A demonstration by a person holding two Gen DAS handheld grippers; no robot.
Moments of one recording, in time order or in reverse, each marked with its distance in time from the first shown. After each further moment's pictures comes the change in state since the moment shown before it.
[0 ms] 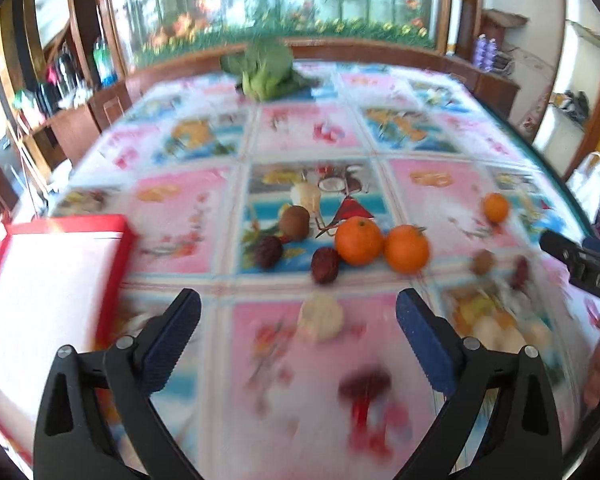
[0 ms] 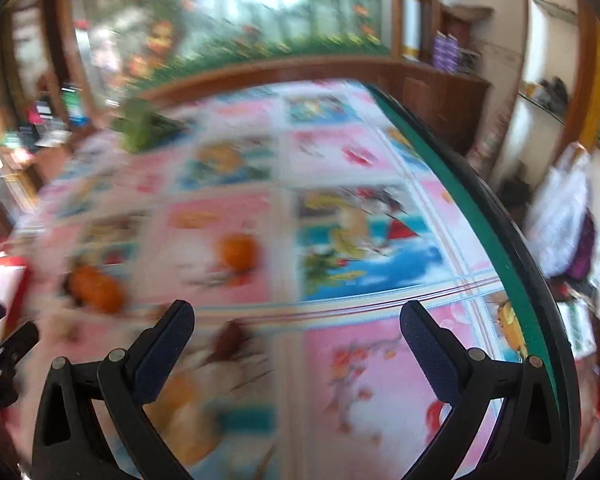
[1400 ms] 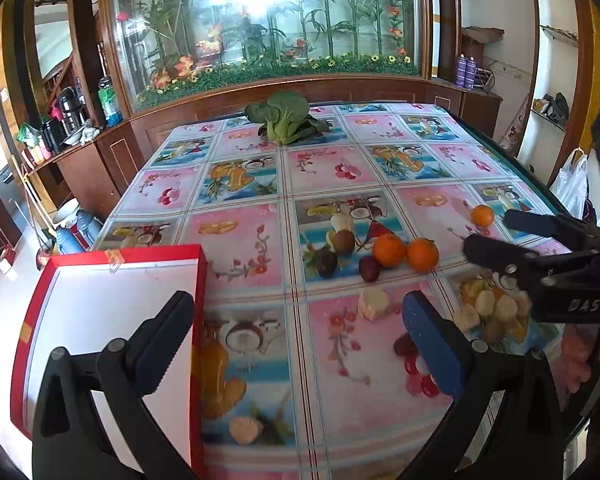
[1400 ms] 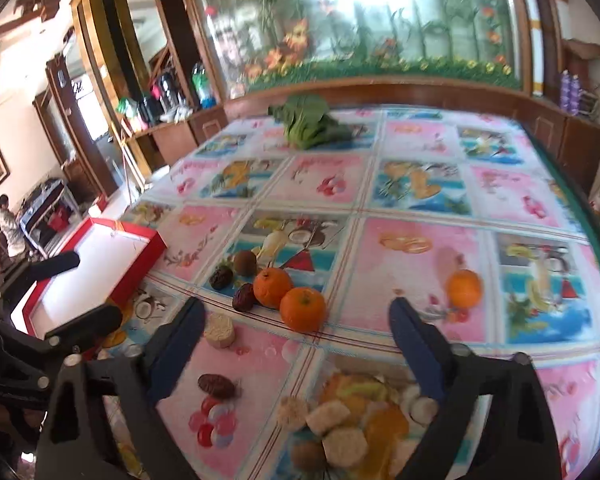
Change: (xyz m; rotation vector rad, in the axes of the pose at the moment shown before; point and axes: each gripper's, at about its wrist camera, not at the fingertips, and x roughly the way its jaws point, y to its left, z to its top) left arm -0.040 0.043 0.004 0.074 -0.087 -0.020; right arm 0.025 0.108 0.010 -0.191 0.012 0.375
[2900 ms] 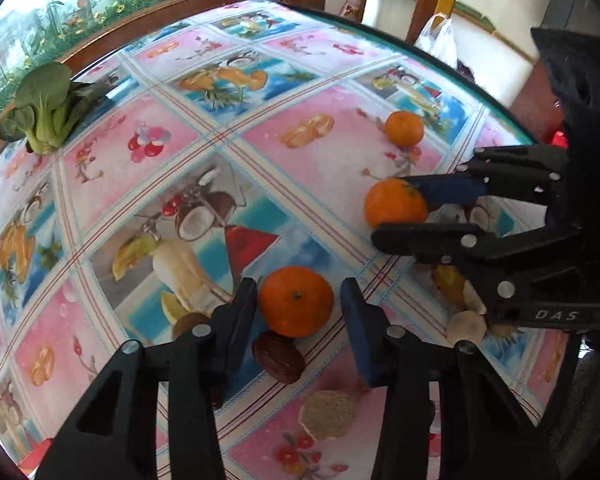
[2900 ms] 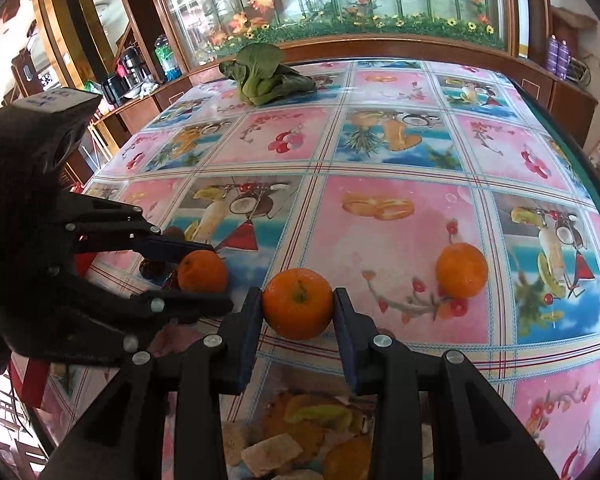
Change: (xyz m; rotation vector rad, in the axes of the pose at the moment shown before) left arm 0.140 -0.065 0.047 0.473 0.324 -0.539; right arm 0.036 -0.033 -0.005 0.065 0.121 -0.076
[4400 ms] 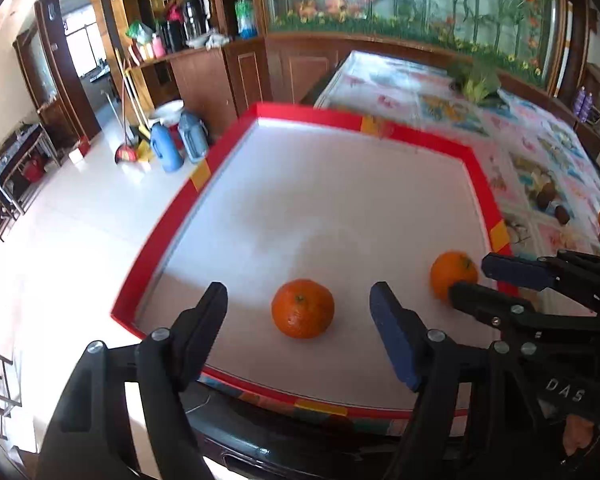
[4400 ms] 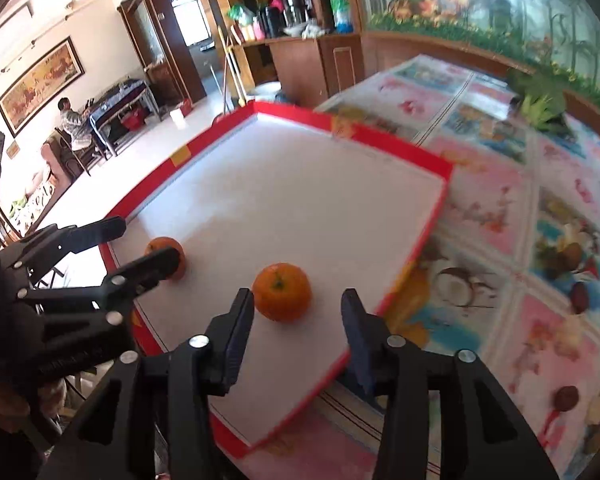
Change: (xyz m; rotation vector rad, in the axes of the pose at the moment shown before) left arm -0.196 0.033 -0.289 -0.853 -0.203 0.726; right arm 0.005 0.271 -0.043 -0.361 0.072 0.290
